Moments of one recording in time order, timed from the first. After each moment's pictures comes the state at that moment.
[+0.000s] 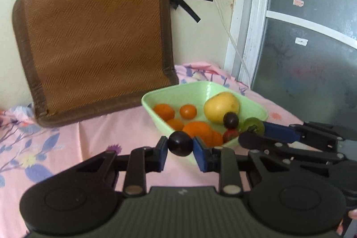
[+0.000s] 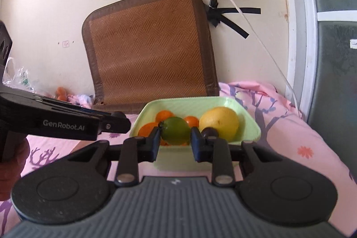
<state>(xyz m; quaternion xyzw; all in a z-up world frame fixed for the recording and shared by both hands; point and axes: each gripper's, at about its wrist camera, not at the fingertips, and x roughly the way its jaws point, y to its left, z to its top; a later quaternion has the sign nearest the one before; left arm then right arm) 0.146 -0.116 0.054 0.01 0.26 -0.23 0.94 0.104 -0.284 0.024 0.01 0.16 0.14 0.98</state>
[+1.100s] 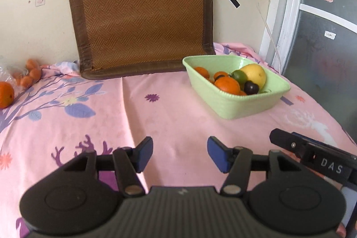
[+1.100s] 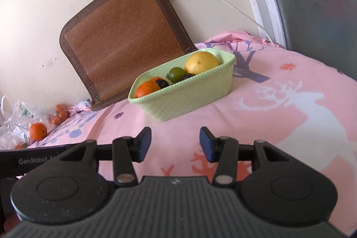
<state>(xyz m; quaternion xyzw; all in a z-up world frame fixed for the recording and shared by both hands) 0.073 -0.088 0.021 -0.01 0.31 -0.10 0.95 0.040 -0.299 -0.013 0.17 0.22 0.09 0.96</state>
